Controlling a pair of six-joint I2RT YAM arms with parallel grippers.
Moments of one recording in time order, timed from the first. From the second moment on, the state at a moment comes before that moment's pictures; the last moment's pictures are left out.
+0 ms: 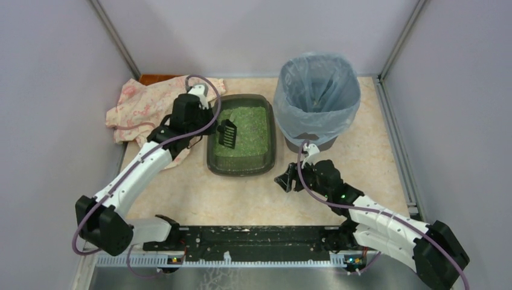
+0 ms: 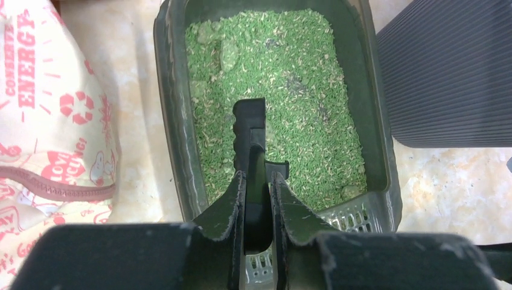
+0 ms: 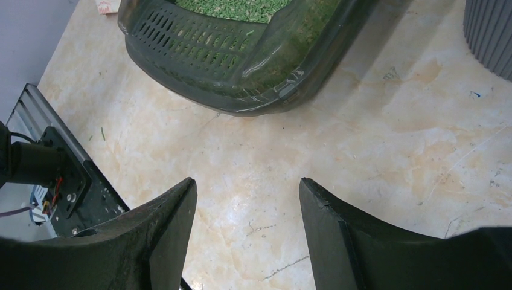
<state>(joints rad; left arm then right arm) -0.43 1.24 1.08 -0.38 -0.08 -0.34 0.71 0.83 0.27 0.19 -0.13 0.49</state>
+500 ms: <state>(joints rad) -0.54 1.47 1.33 -0.53 -0.31 -0.27 0.71 0.84 0.27 0.20 -0.14 0.49</state>
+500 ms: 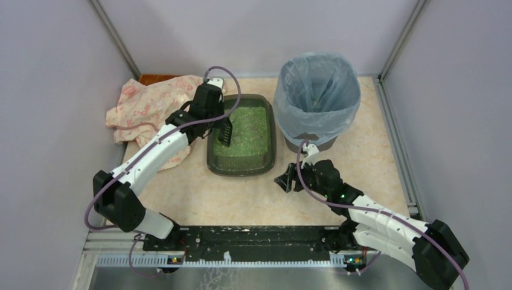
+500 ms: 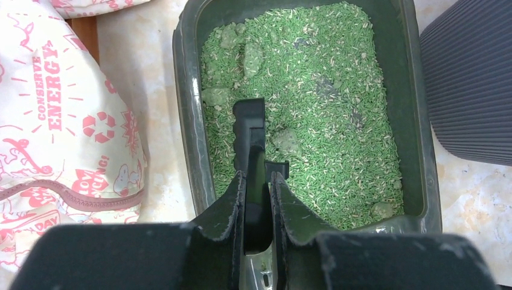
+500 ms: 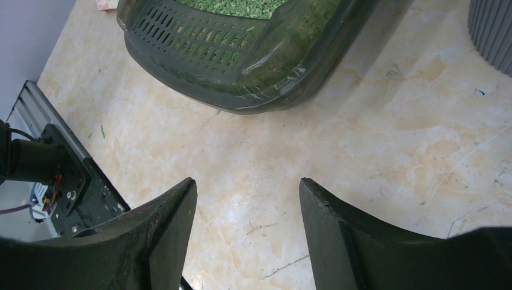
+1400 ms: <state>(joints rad) -0.27 1.52 1.21 -0.30 0.18 -0.36 0.71 0.83 0.27 0.19 -0.14 0.49</state>
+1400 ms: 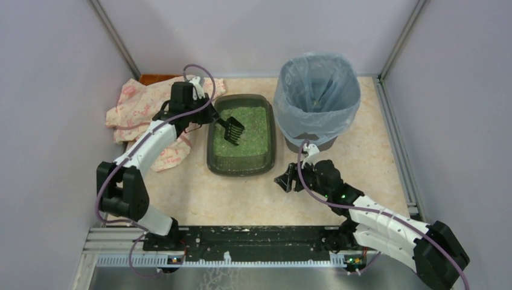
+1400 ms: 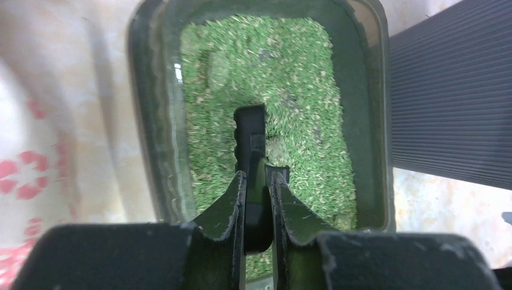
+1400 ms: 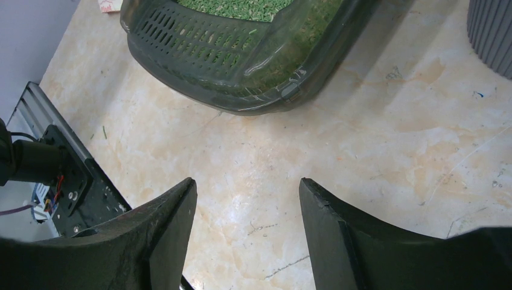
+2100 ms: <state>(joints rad) -0.24 1.65 0.92 0.16 0.57 -0.65 0.71 0.83 0.25 0.19 -0.13 0.49</state>
